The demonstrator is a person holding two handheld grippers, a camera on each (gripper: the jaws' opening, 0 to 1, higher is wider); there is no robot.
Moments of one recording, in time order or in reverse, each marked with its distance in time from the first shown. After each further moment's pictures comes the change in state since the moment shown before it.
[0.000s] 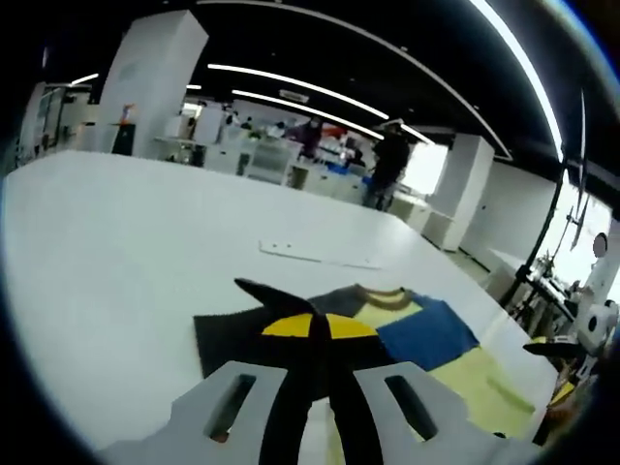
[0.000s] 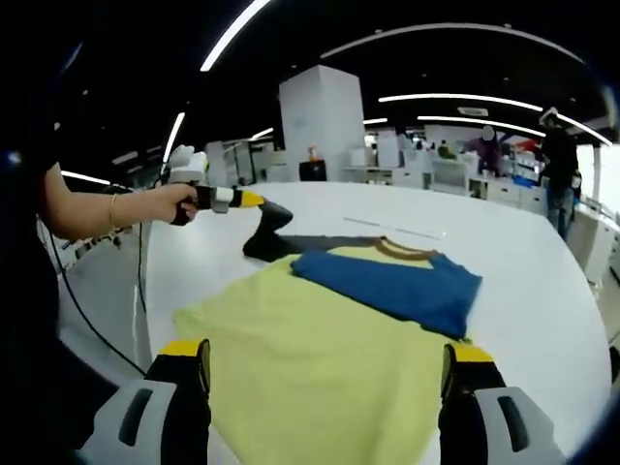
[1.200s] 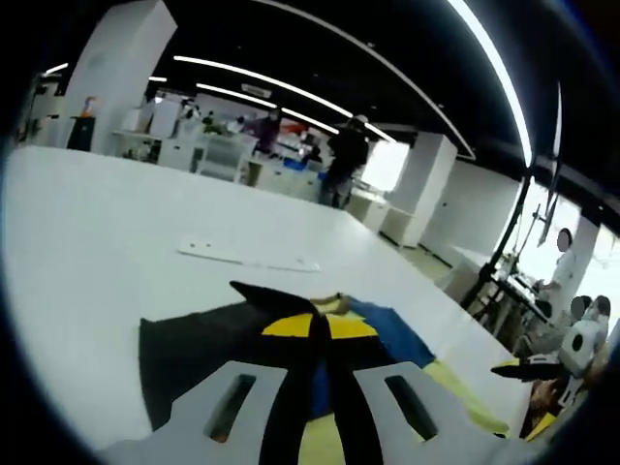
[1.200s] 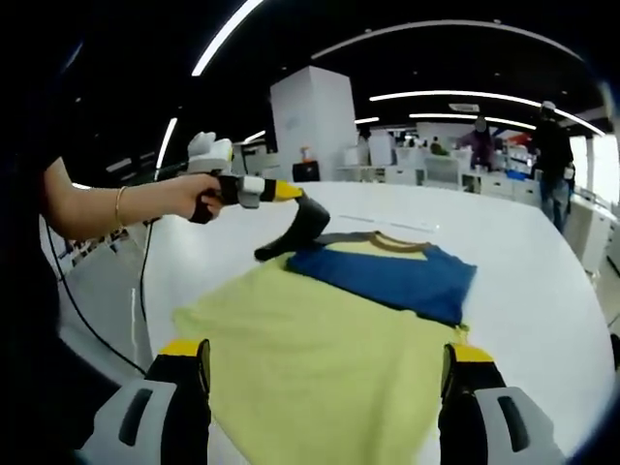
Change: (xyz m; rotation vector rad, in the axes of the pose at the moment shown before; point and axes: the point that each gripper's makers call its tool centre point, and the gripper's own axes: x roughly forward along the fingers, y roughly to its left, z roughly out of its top) left arm 0.053 -0.097 -0.004 -0.004 0.014 -0.197; right arm -0.007 -0.003 -0.009 0.030 0.000 -0.023
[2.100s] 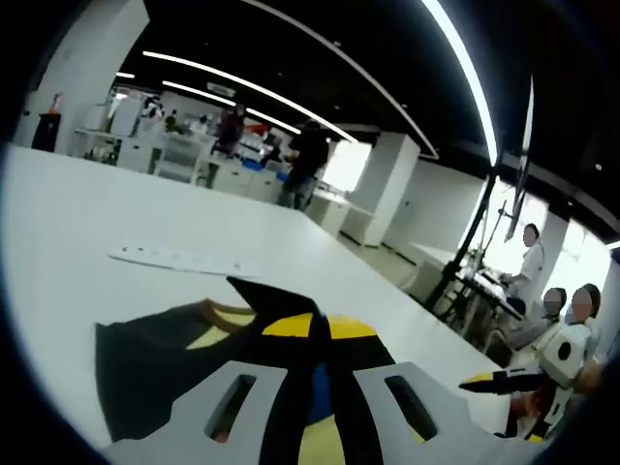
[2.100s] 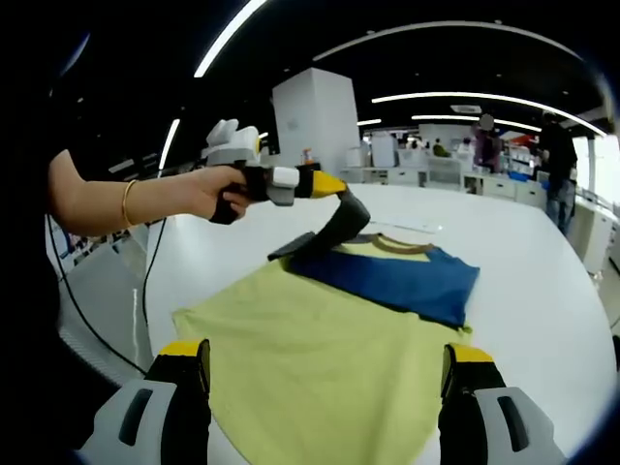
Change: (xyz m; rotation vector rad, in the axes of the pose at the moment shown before) left arm 0.041 -0.065 -0.005 0.019 -0.001 -0.175; right arm 0.003 0.001 0.001 -0.005 -0.005 0.010
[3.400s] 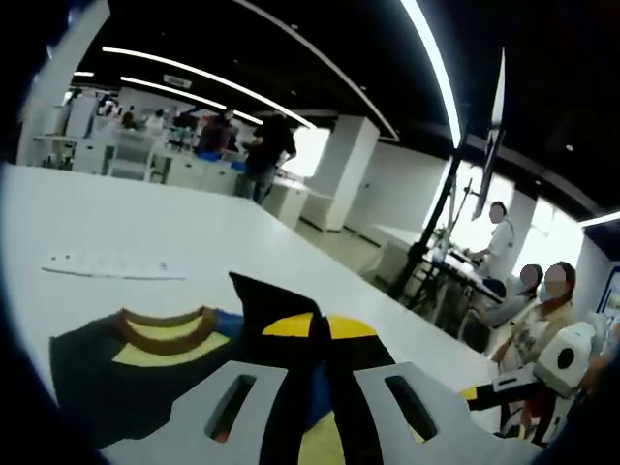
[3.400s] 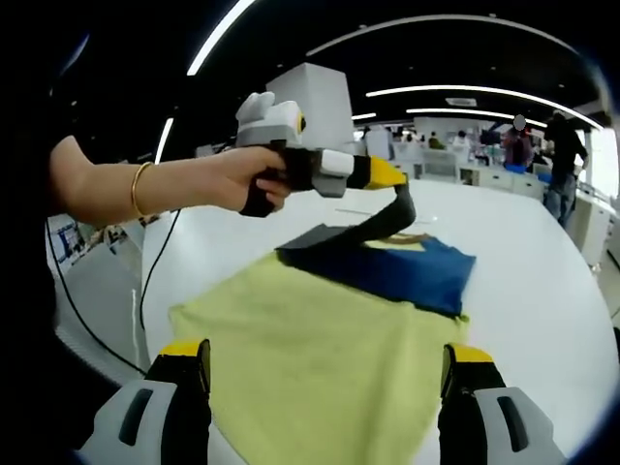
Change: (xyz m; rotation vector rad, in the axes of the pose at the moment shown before) left arm 0.065 -0.070 -0.021 0.067 0.071 -0.180; right arm 0.003 -0.007 -0.009 0.027 0.019 -0.011
